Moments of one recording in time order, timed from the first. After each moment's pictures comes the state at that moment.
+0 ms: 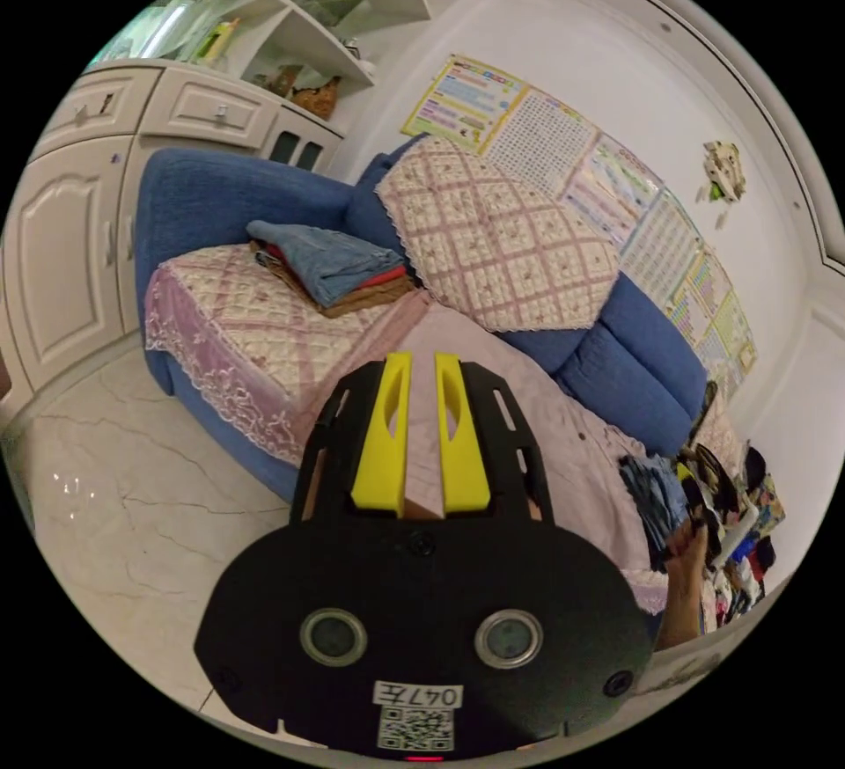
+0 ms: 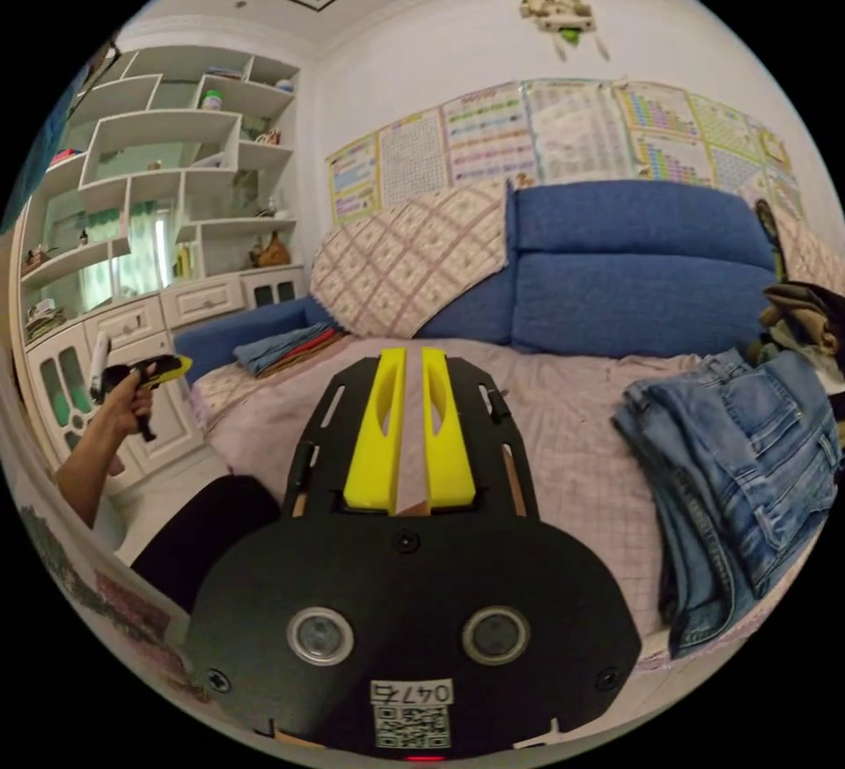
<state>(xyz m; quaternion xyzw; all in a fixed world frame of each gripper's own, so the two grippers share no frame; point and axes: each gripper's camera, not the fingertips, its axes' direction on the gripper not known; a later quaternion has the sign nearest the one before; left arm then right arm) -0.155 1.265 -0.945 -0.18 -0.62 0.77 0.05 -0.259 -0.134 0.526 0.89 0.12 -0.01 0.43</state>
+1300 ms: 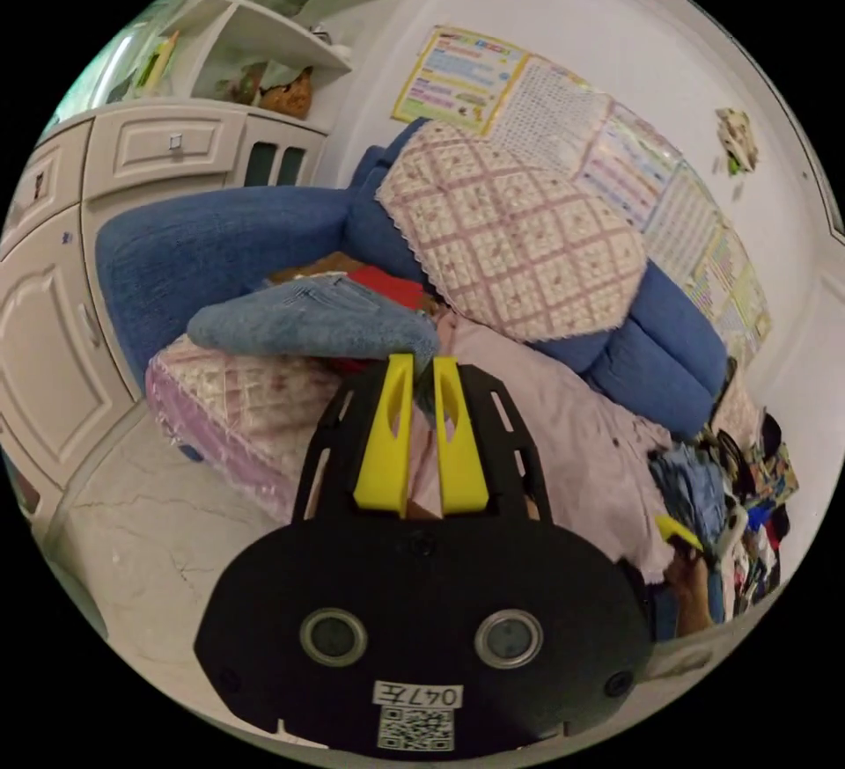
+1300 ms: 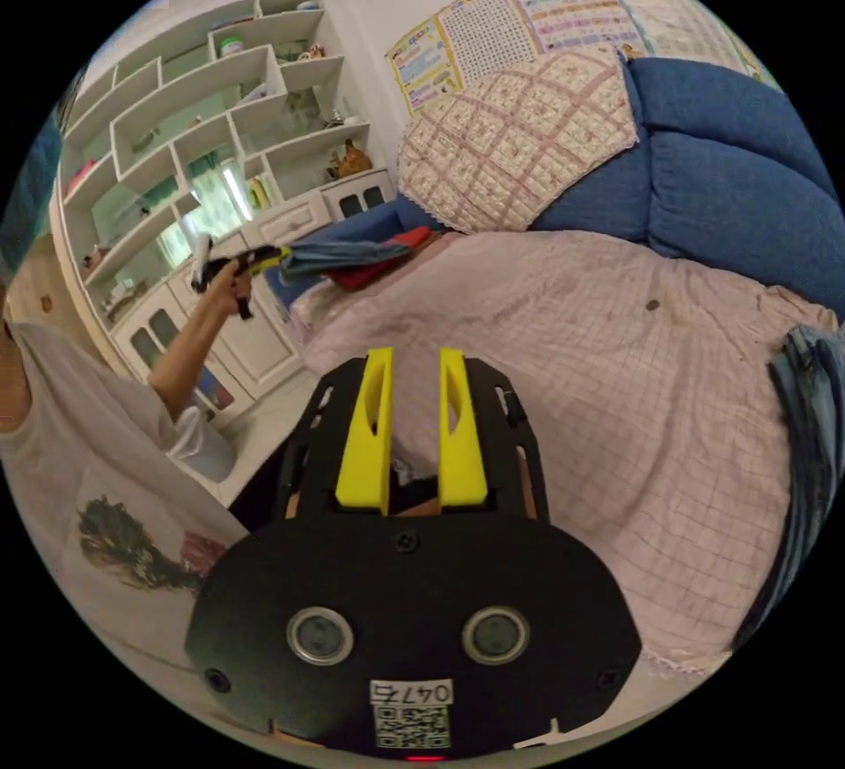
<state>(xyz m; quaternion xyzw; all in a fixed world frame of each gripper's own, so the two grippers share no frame) -0.136 1.456 -0.715 -0.23 -0.65 0.73 -0.02 -0.402 -0.028 0.195 0.79 0.01 -0.16 0.60</state>
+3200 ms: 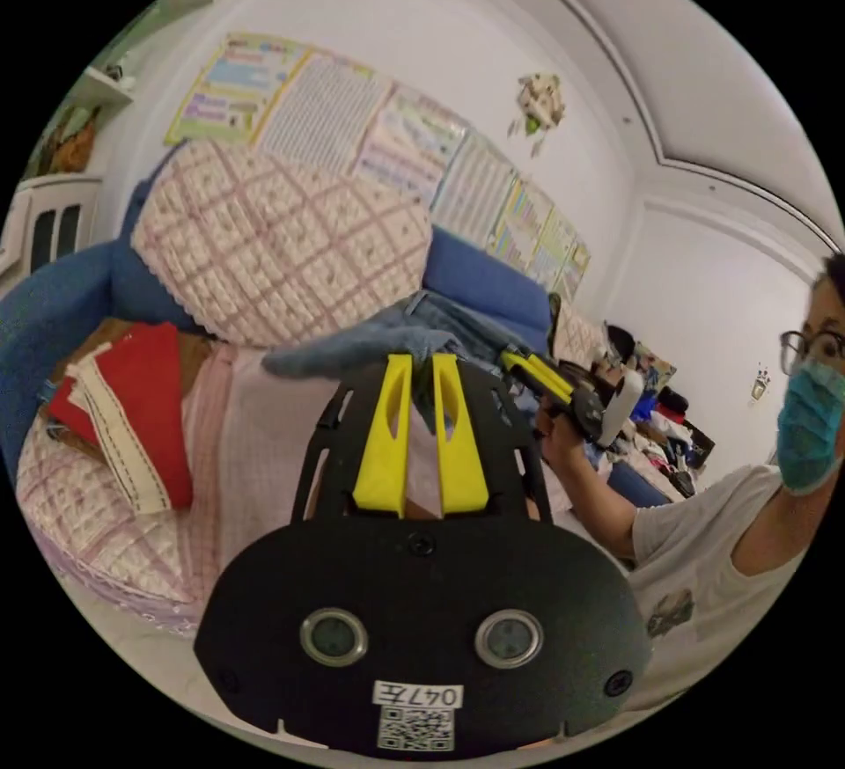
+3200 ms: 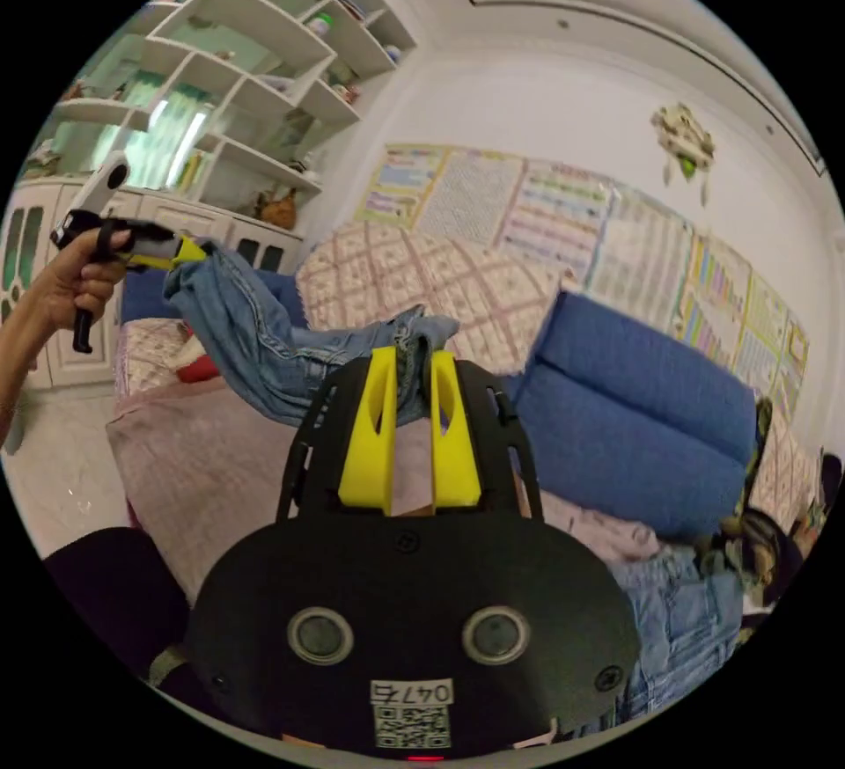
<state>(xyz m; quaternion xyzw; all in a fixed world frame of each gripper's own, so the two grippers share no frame) -0.122 1.187 -0.951 -0.52 -0.60 0.61 0.04 -0.577 0.091 0.196 0.86 0.33 0.00 0.38</state>
